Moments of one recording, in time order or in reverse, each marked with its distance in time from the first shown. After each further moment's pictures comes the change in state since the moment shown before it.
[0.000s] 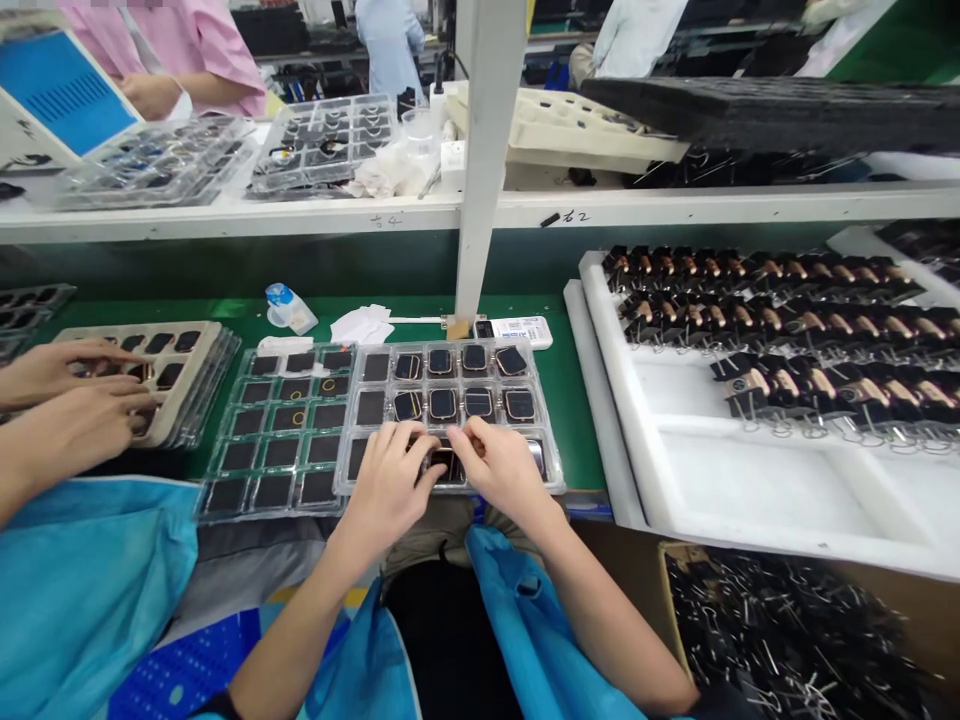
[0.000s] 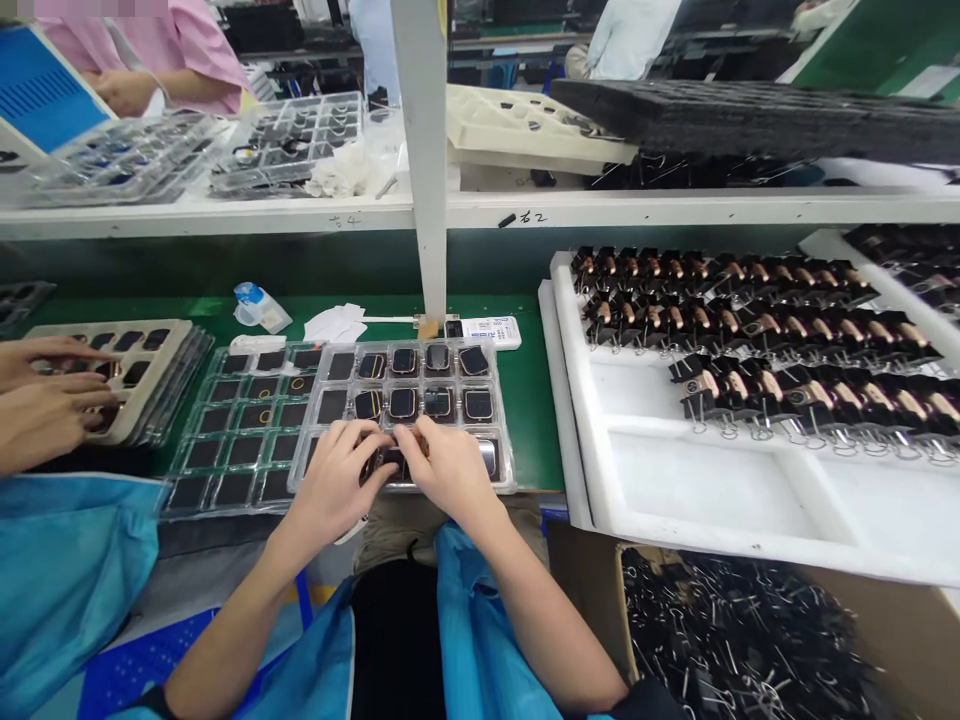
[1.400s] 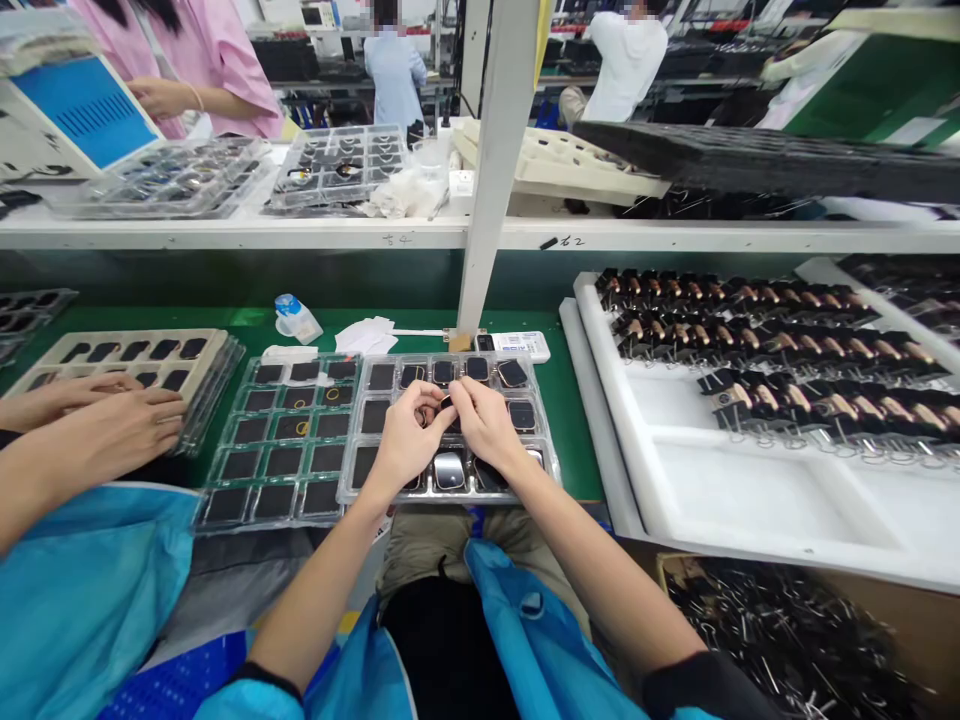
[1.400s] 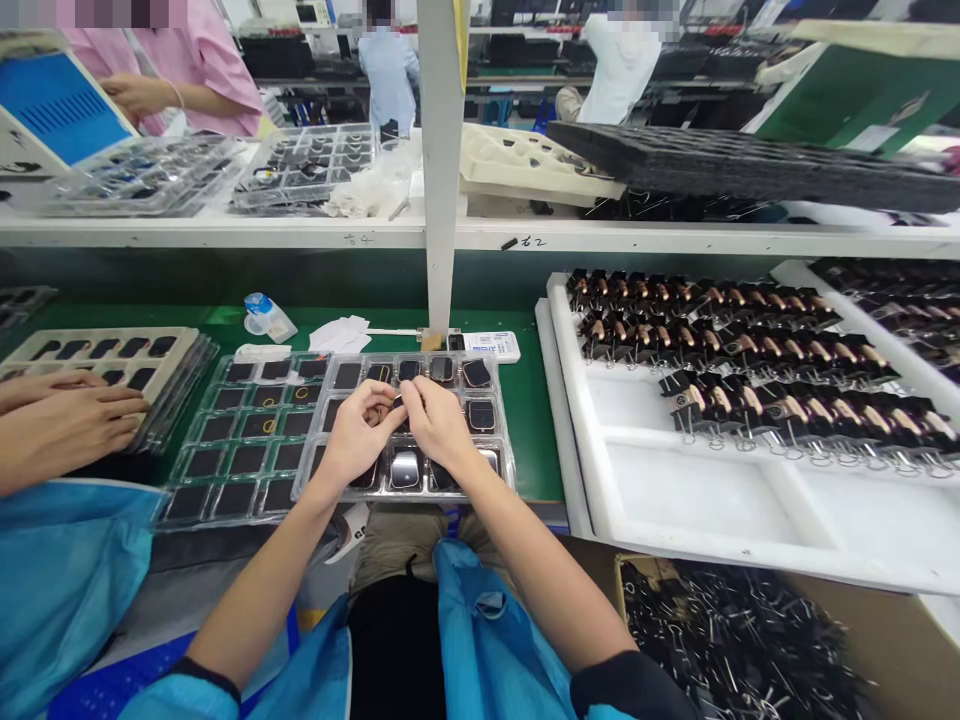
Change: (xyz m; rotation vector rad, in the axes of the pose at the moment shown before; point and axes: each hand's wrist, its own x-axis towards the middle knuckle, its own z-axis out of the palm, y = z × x) left_hand 0.066 -0.009 0.008 -0.766 0.199 -0.260; right_hand 0.063 0.004 0.014 0.166 0.128 -0.176
